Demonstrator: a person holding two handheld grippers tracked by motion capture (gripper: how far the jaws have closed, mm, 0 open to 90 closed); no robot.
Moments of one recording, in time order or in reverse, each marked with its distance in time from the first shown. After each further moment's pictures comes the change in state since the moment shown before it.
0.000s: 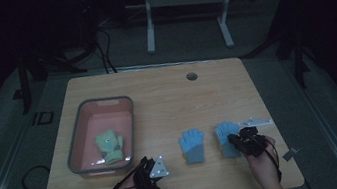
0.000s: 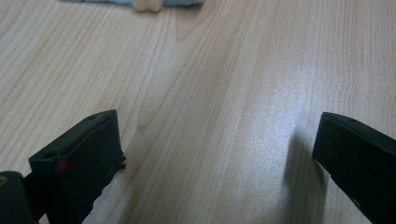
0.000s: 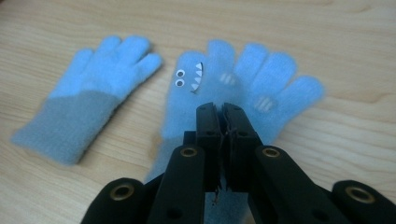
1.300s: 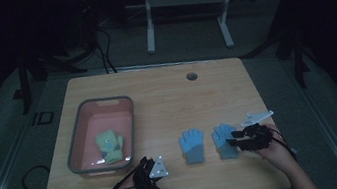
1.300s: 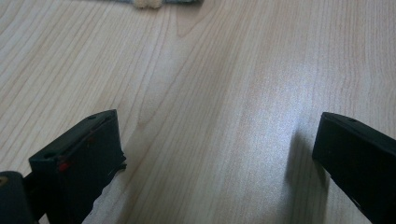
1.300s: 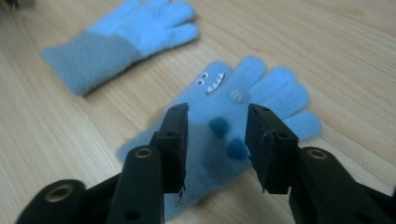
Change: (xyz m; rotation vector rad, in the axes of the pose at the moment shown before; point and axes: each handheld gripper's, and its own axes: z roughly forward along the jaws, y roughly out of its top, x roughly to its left) left arm 0.001 -0.001 0.000 0.003 -0.003 0.000; right arm -0.047 0.008 0.009 0.050 0.297 -0.342
